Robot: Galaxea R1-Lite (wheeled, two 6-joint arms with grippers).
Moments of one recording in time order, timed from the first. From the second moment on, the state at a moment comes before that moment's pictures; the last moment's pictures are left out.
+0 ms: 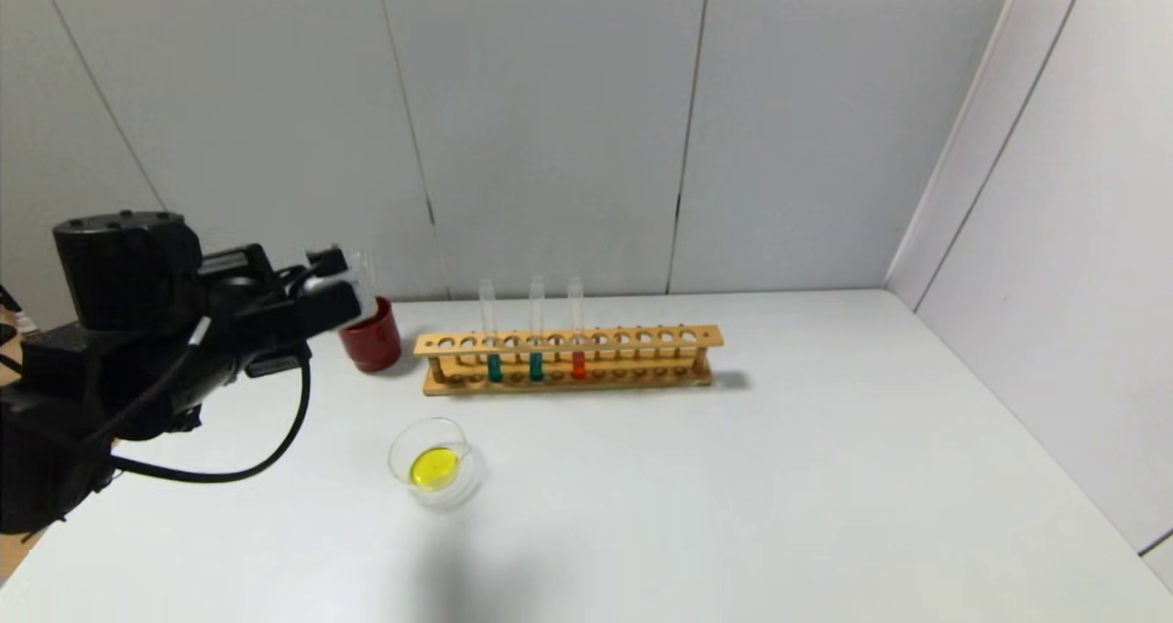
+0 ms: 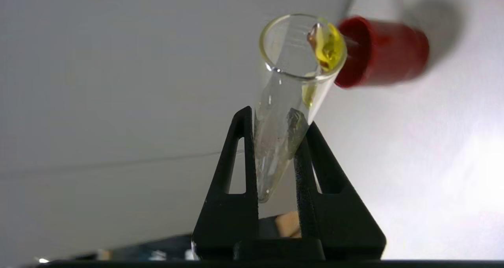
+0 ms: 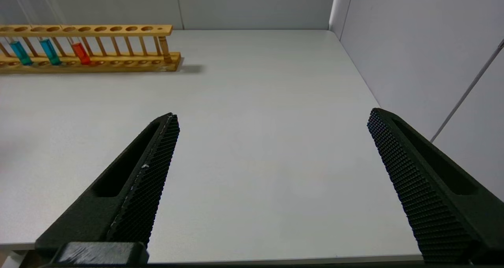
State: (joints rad) left arm -0.16 1.60 -0.70 -0.75 0.22 1.23; right arm 0.00 0.00 0.00 -0.01 0.00 0.00
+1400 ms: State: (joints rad) left arm 0.07 1.63 -1.15 -0.28 -0.15 0.05; right arm 0.00 0.00 0.00 -0.01 0.00 0.00
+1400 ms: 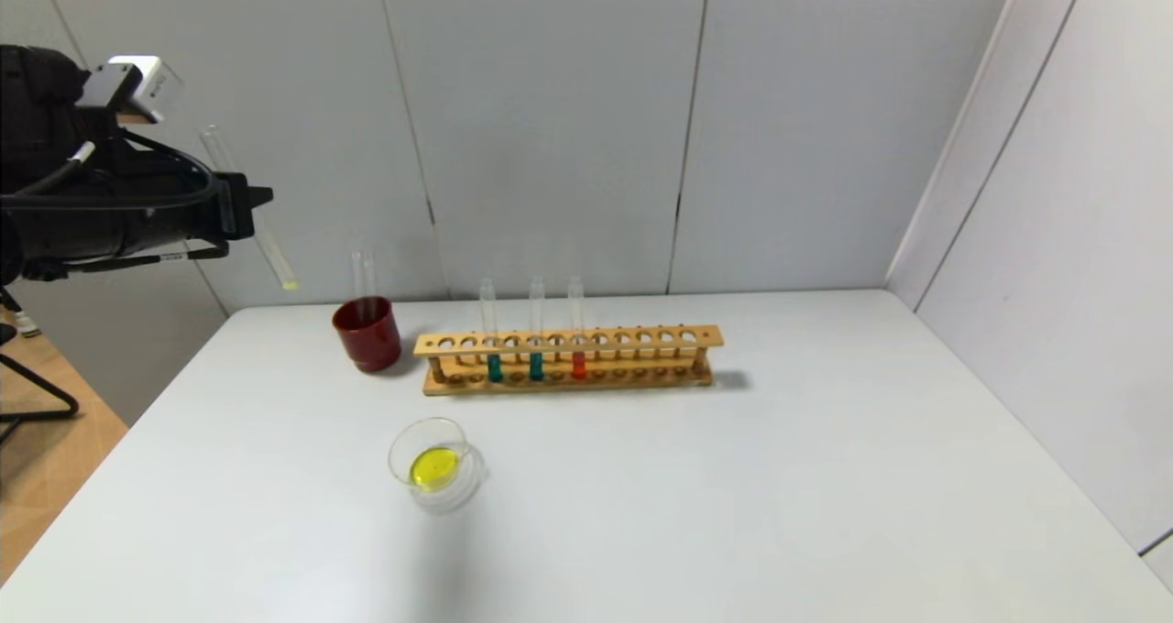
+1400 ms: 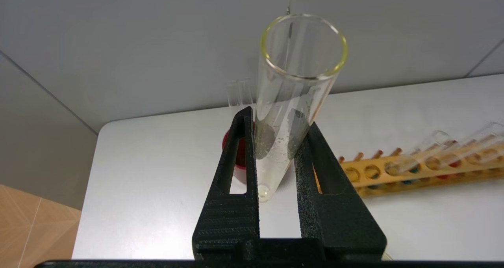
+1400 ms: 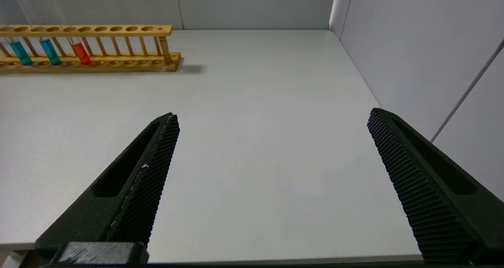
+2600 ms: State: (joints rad) left arm 0.10 2.05 -1.36 -0.38 -0.18 -0.02; right arm 0.00 0.00 0.00 -0.01 0.00 0.00
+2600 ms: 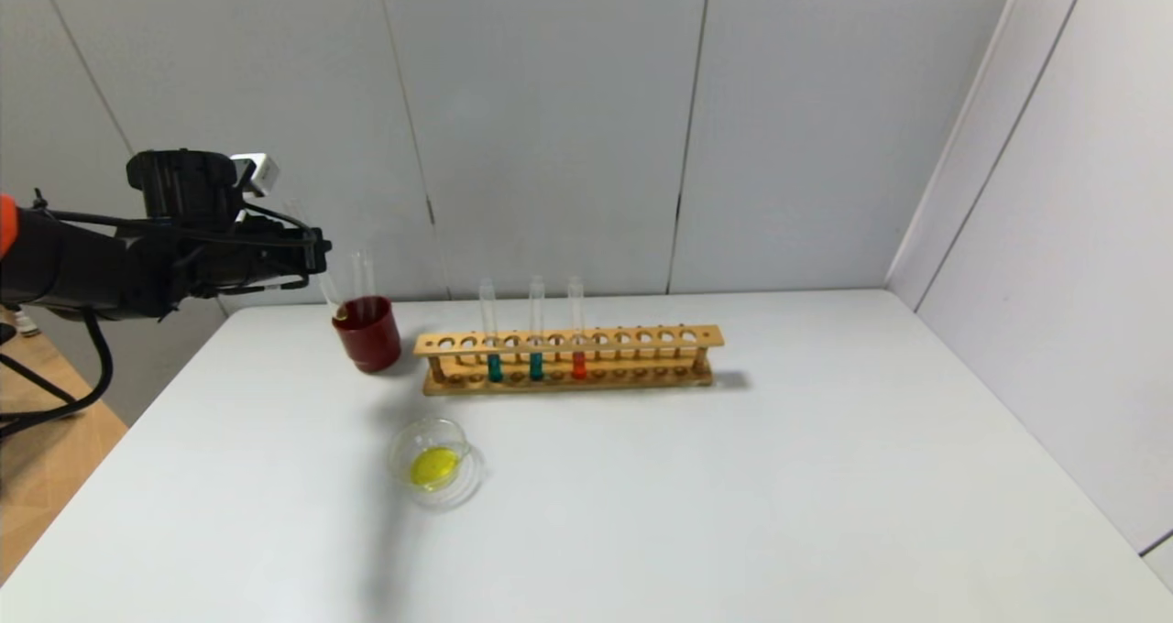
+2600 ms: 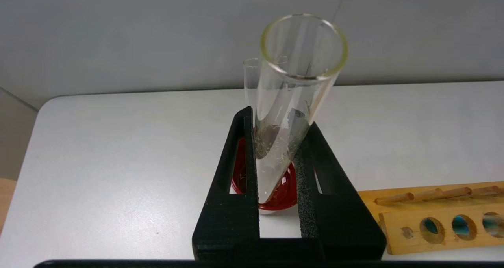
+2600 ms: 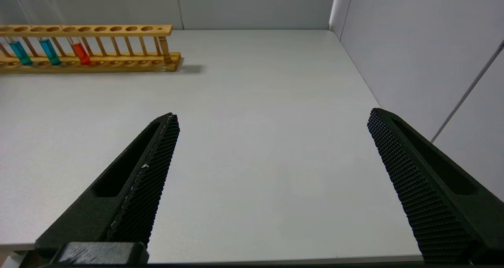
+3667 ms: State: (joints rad) left arm 0.10 2.19 -1.43 -0.38 -0.17 -0.02; right arm 0.00 0.00 0.00 -0.01 0.00 0.00
